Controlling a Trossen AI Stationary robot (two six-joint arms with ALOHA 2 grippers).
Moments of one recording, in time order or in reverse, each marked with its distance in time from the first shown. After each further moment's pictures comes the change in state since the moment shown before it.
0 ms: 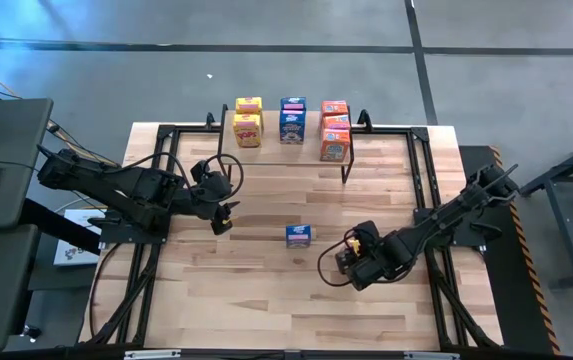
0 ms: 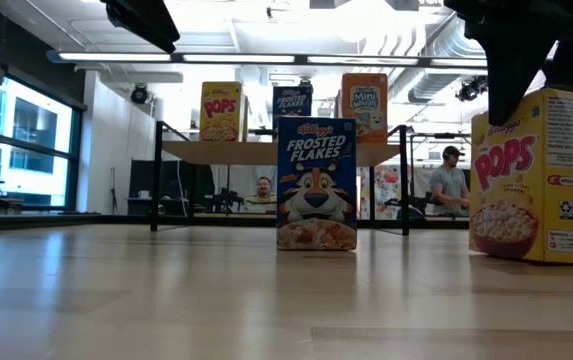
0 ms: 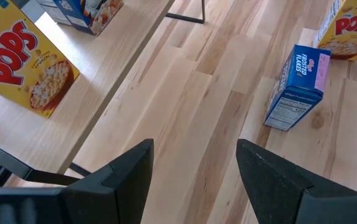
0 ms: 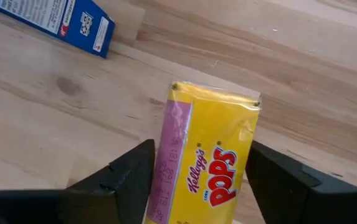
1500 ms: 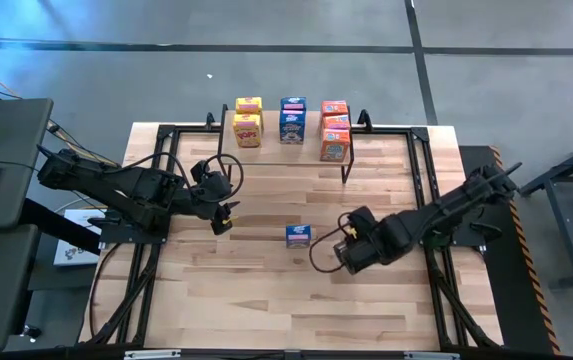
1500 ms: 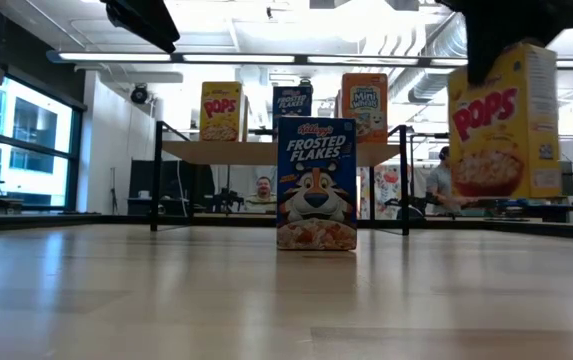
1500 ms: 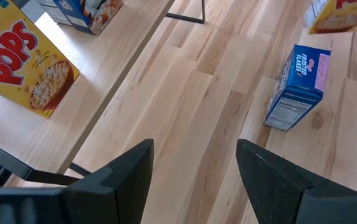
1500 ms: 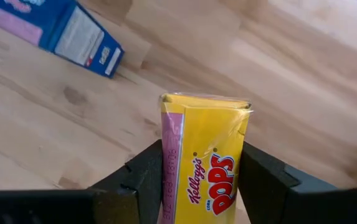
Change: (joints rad) left arm 0.000 0.000 0.000 0.000 0.000 0.000; right arm -0.100 -0.001 0.194 -0.225 0.005 -0.257
